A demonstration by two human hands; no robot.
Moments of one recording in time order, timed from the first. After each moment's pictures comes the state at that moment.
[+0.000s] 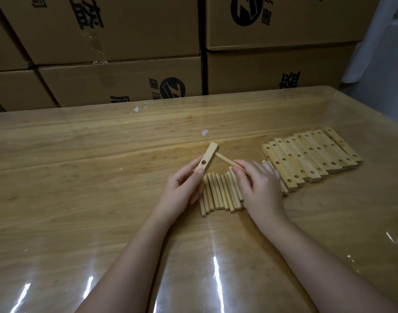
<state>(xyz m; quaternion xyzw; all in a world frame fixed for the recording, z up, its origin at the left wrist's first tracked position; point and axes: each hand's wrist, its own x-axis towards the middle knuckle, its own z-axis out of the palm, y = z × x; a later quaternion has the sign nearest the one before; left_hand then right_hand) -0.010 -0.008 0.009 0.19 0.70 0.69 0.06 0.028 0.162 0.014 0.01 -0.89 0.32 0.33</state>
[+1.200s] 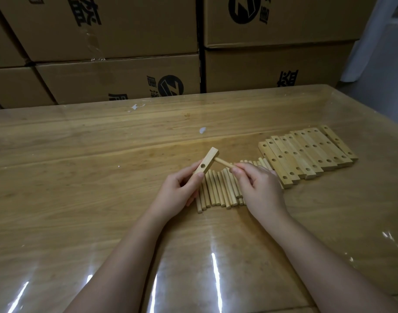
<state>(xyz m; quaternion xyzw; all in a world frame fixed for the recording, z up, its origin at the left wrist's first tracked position) -0.010 -0.013 0.005 0.20 0.78 0.59 0.05 0.034 0.171 0.015 0.01 -0.89 0.35 0.28</state>
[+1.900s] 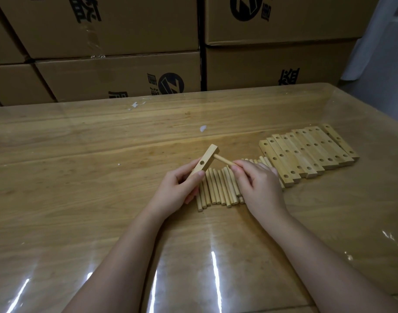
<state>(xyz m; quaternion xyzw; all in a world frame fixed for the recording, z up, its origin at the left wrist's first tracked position) -0.012 -0.015 0.007 0.20 0.76 0.61 0.07 0.032 0.171 0.013 0.02 -0.90 0.32 0.29</state>
